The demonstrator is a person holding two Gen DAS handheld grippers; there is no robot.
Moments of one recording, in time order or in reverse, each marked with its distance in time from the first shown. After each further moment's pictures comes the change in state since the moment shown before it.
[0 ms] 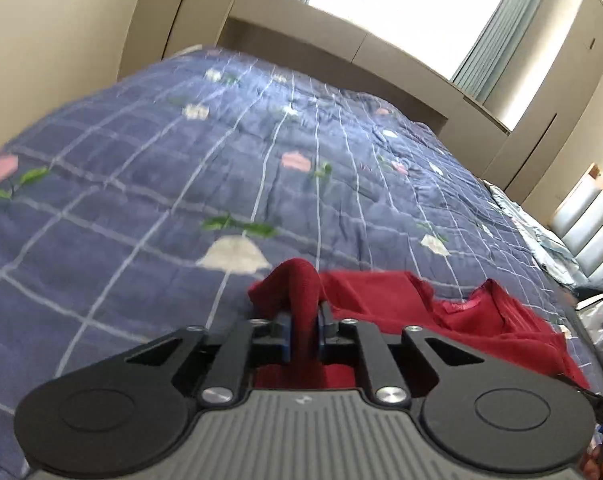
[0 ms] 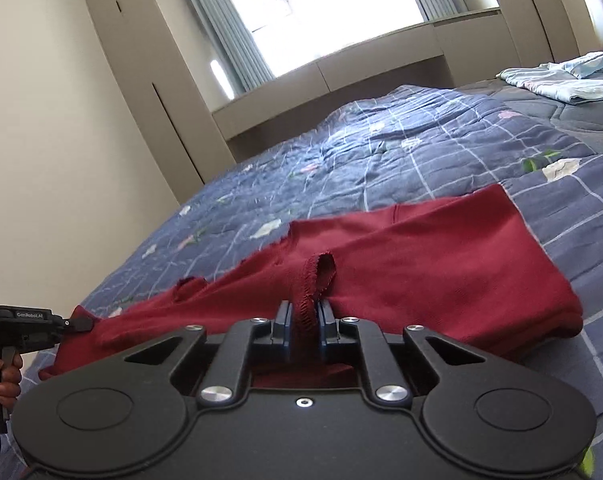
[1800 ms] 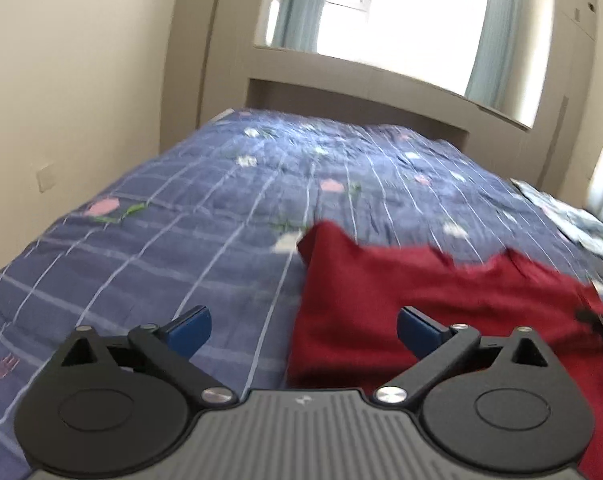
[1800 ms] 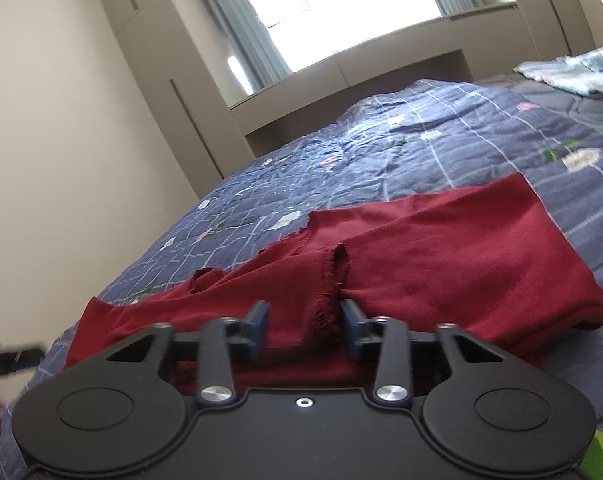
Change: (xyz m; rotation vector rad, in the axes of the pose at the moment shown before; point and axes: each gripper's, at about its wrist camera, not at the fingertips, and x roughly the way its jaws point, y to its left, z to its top) left arm -0.084 -0.022 -0.056 0.163 -0.180 0.206; right arm 0.003 0.003 -0.007 -0.039 0.003 0.065
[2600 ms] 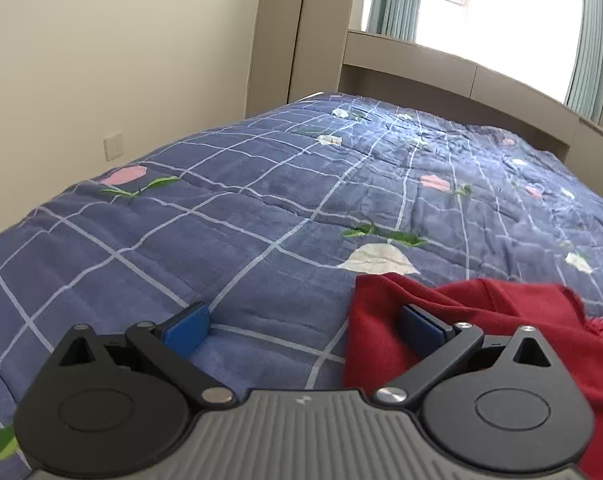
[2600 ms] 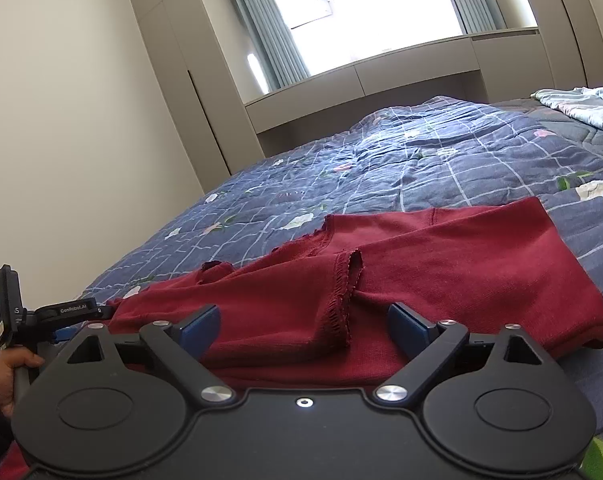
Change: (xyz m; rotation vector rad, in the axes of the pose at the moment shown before) left arm 0.111 0.008 0.004 -0.126 0.028 0.263; right arm -0.003 0.010 -0.003 -0.060 -0.014 -0.001
